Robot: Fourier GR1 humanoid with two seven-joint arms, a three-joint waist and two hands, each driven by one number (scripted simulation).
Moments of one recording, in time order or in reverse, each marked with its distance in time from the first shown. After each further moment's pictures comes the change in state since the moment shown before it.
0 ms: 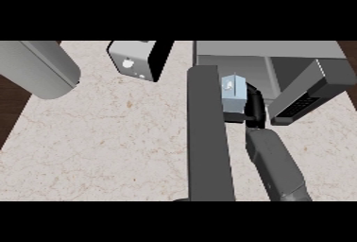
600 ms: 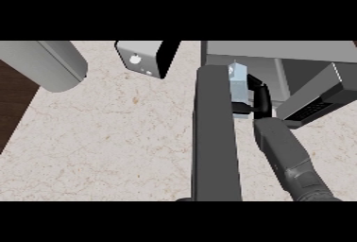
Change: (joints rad) left arm -0.016 0.023 0.009 0.006 0.012 -0.040 0.000; right arm -0.197 -0.095 -0.064 0.375 0.073 -0.126 -0.115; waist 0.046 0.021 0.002
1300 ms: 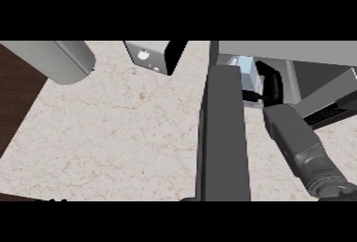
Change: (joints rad) left arm -0.033 0.012 0.001 0.005 0.005 -0.023 0.014; right arm -0.115 -0.081 -0.004 0.111 0.061 -0.154 -0.065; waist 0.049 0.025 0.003
